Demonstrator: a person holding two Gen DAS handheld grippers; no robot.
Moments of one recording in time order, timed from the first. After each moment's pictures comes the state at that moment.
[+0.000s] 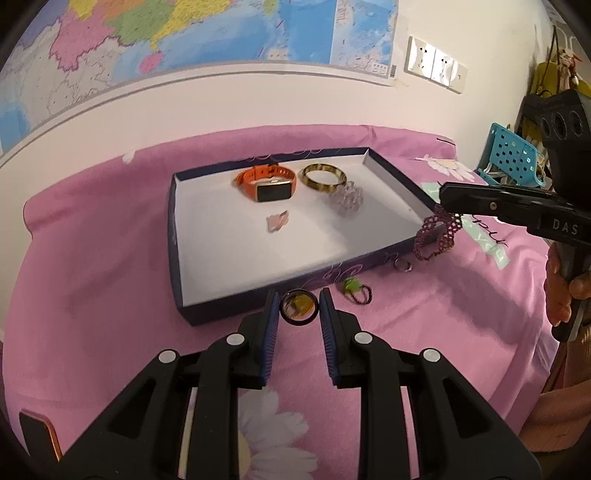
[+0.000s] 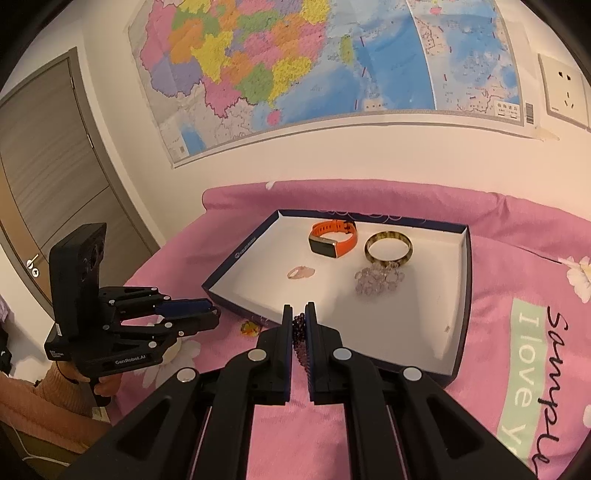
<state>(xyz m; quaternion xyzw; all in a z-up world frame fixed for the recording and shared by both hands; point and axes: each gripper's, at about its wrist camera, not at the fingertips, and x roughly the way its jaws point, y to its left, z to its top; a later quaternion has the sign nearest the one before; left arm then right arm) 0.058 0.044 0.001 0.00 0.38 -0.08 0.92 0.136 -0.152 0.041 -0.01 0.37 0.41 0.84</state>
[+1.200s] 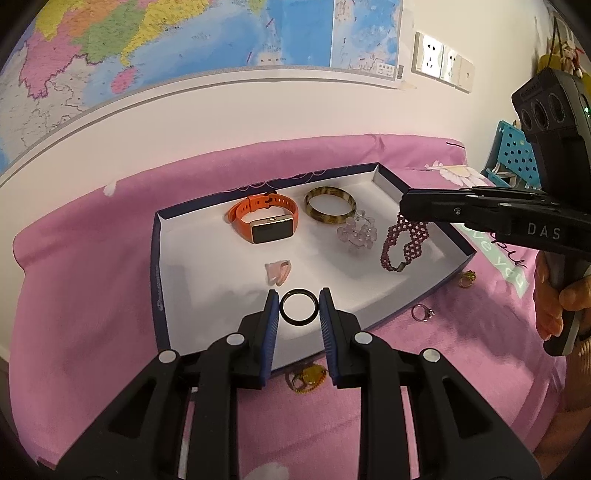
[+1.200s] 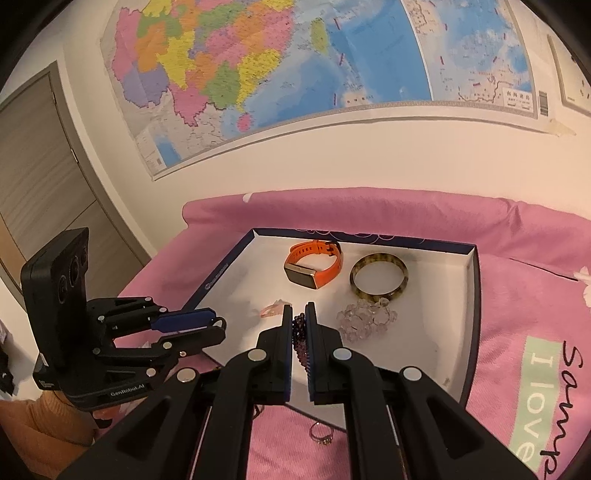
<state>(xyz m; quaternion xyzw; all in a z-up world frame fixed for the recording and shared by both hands) 0.114 0.035 0.006 0.02 0.38 -0.08 0.92 0.195 -0.130 0.030 0.01 0.38 0.40 0.83</state>
